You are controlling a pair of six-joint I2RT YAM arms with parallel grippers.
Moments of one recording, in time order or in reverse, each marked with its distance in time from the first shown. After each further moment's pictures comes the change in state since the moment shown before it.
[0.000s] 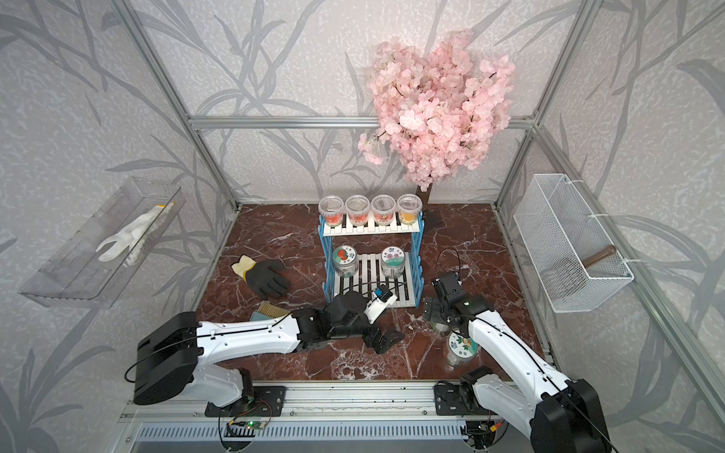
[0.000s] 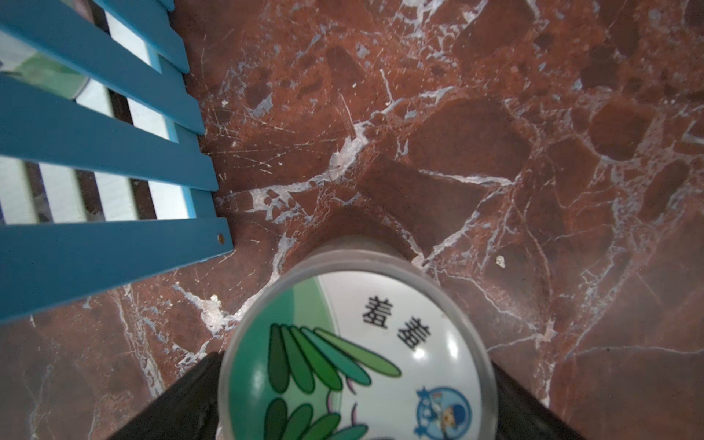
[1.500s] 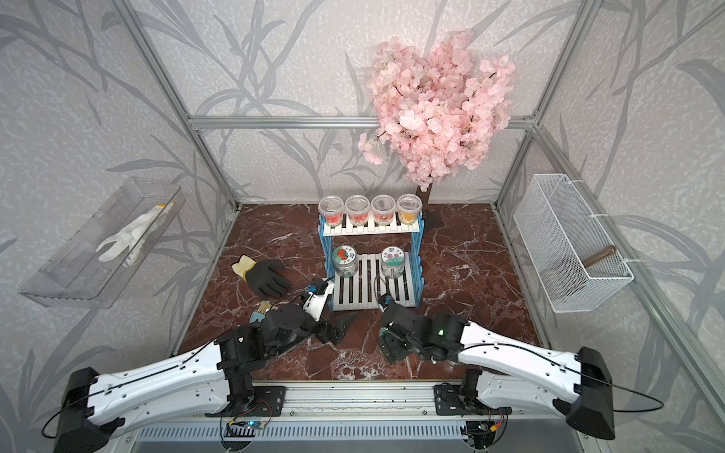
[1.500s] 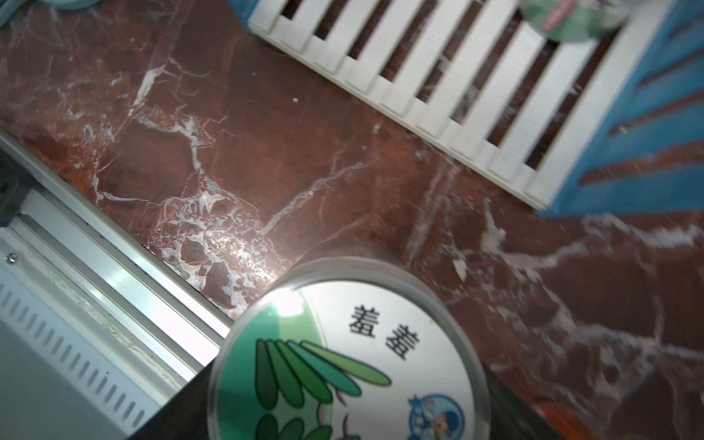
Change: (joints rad) left arm 0.038 -0.716 -0.276 -0.303 -0.433 -0.142; right arm 0.785 0.085 0.176 -0.013 -0.024 -0.129
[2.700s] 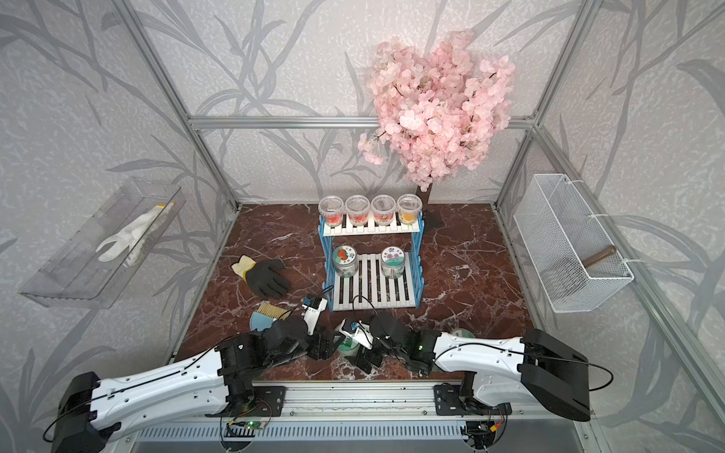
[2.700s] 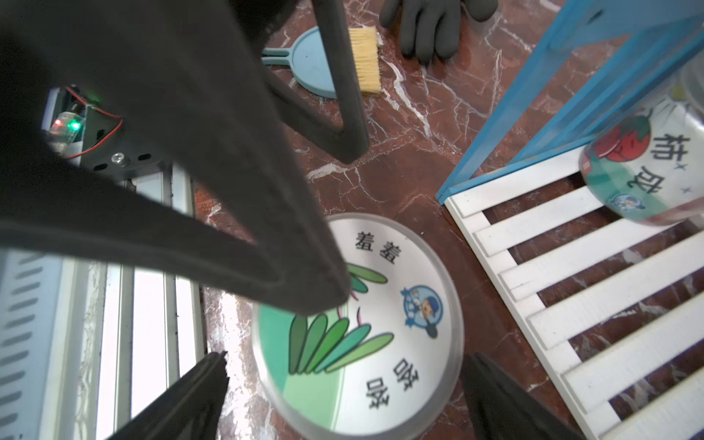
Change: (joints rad) left arm 0.001 0.044 -0.100 -0.126 0.156 -0.284; right arm -0.019 0.085 -0.394 0.965 -0.231 -0.537
